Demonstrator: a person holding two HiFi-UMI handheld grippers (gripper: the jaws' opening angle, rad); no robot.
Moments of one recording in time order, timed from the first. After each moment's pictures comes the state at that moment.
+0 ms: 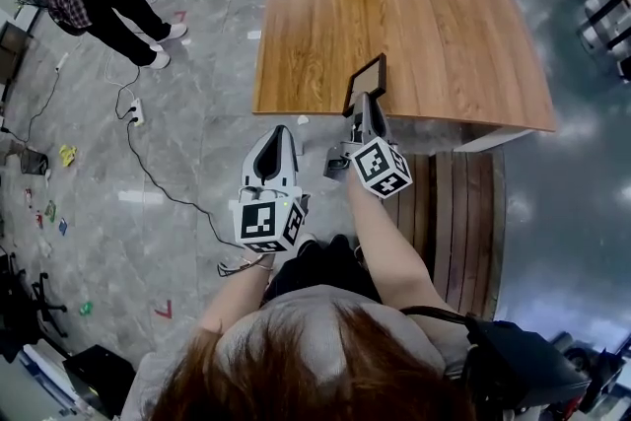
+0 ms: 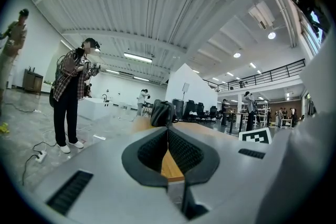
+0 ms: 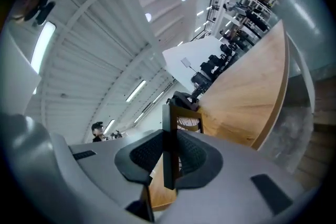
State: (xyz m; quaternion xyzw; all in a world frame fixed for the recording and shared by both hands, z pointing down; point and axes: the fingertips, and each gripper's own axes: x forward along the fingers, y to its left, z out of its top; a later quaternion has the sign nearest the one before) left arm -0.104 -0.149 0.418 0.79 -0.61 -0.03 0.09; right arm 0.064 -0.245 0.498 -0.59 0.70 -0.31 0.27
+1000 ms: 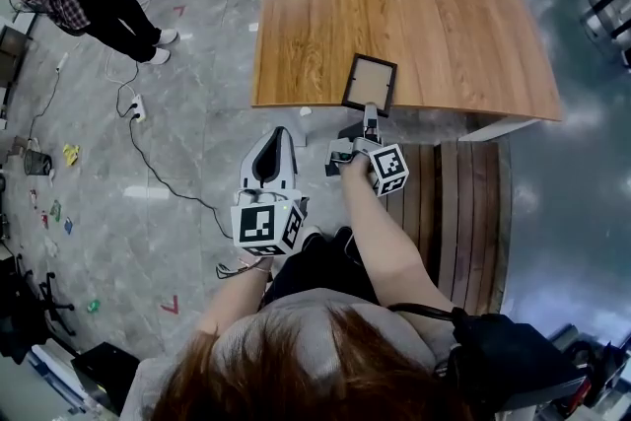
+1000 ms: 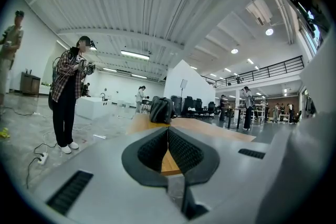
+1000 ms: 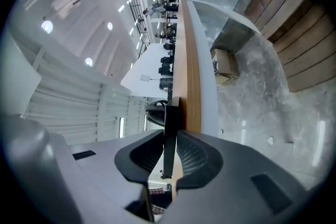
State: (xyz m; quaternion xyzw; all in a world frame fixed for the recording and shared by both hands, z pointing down) left arm -0.098 -0.132 0.421 0.80 -0.60 -0.01 0.09; right arm 0.092 -0.228 0.597 -0.52 0.50 -0.50 0.48
